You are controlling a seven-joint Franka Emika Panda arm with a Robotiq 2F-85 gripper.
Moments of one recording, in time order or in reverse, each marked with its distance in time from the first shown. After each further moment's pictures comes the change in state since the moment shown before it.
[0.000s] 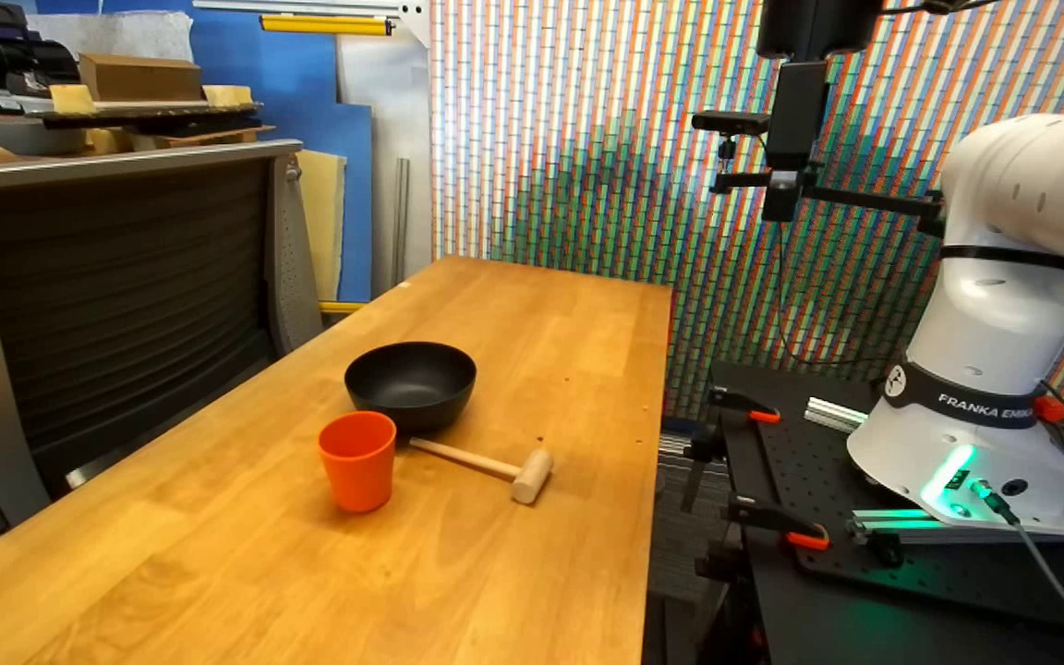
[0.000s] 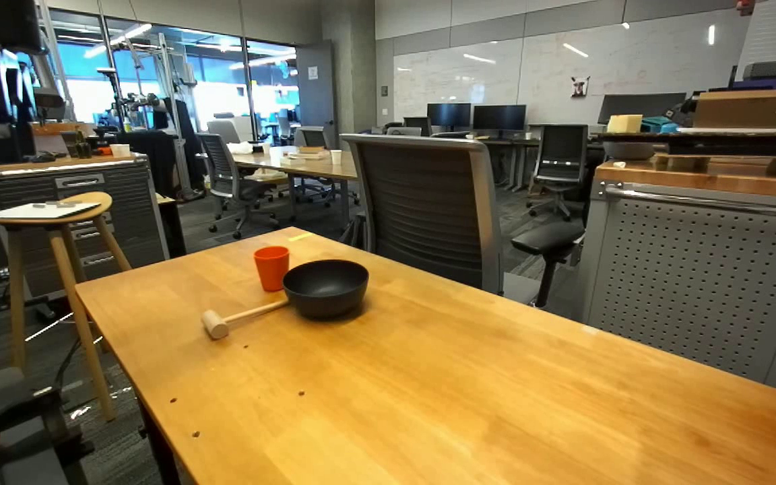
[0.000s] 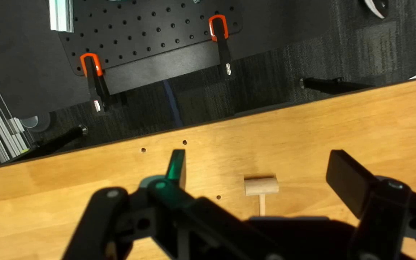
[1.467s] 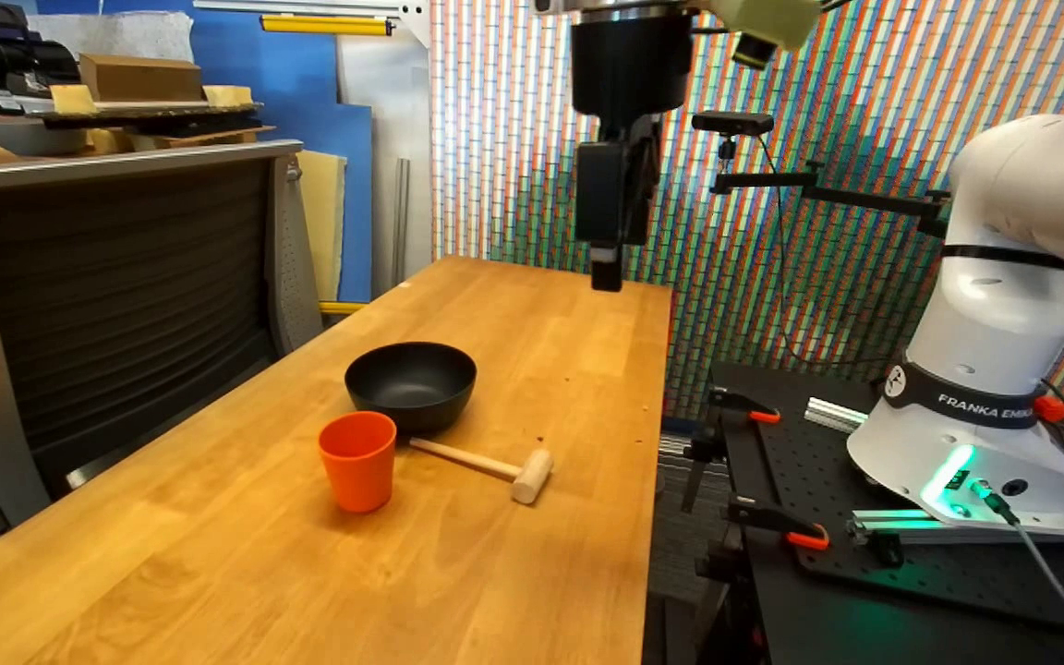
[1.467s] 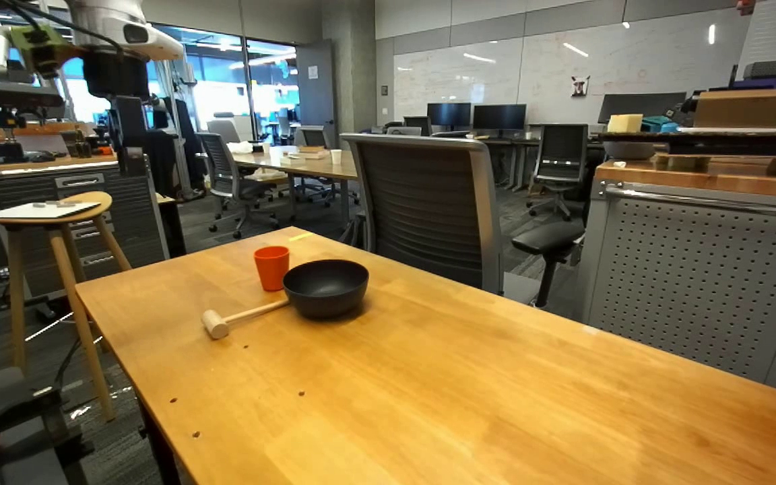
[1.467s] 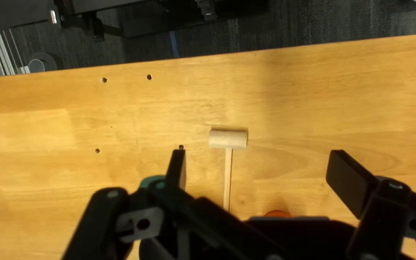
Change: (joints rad) arm -0.108 0.567 0.246 0.332 -0.150 0.200 0.106
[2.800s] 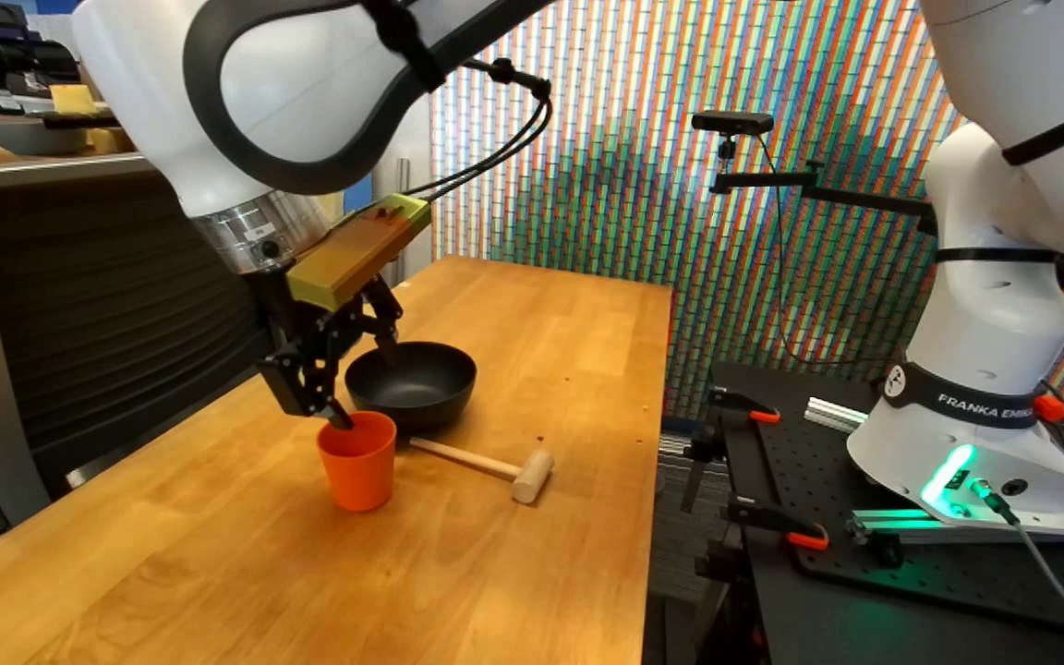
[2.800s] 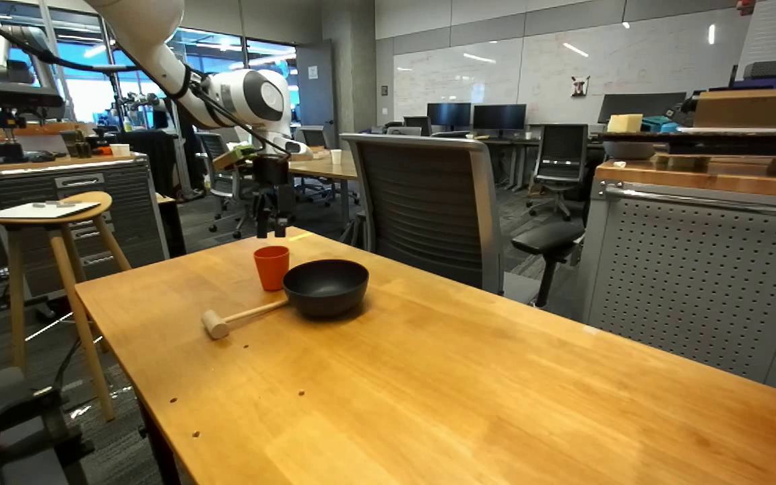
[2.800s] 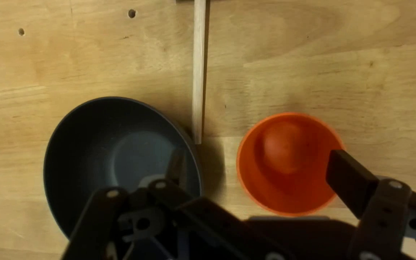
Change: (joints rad) arm 0.309 1.020 -0.372 0.942 -0.272 -0.156 0.064
